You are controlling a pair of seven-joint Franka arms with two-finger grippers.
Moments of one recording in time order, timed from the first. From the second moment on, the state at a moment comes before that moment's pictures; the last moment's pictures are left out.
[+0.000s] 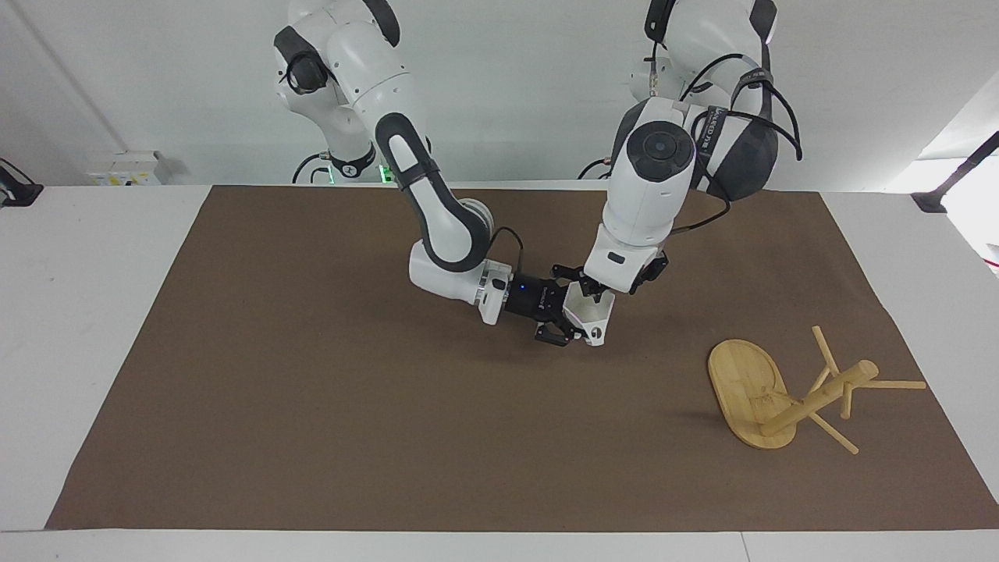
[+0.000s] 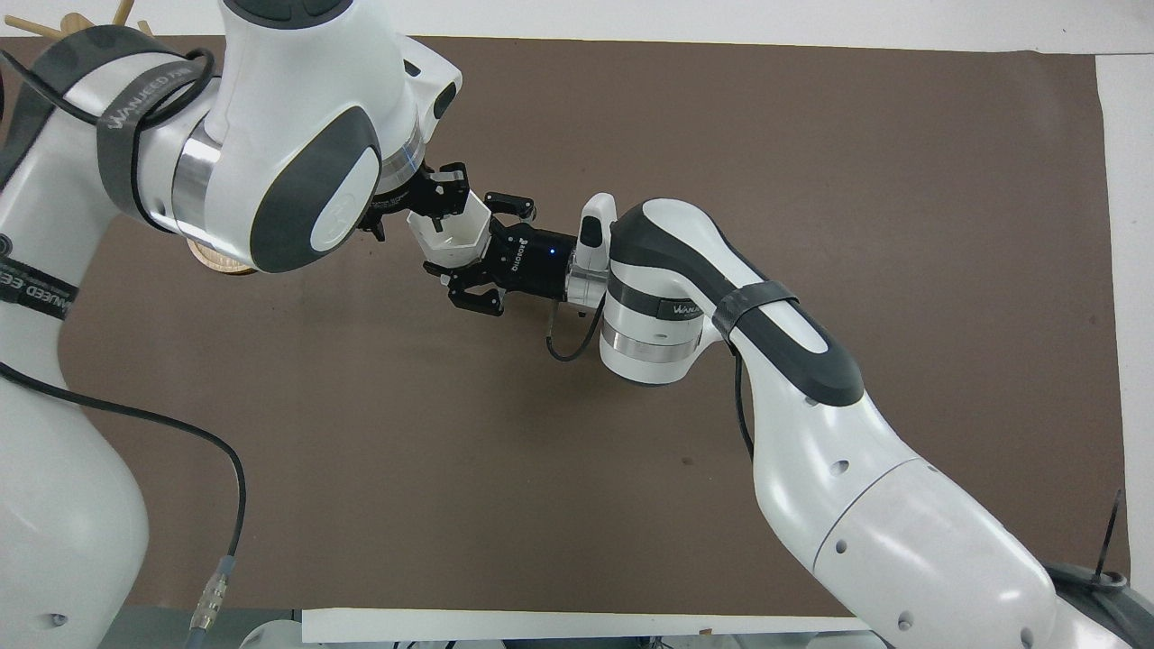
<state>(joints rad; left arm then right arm) -0.52 0.42 -0.02 -1.29 0.02 1.57 -0.65 0.36 0.58 0.27 -1.73 2.02 2.38 -2.25</state>
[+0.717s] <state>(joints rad) -0.55 0.41 -0.02 -1.33 -0.01 1.57 -0.98 0.36 0.58 0.27 -1.73 2.02 2.38 -2.25</state>
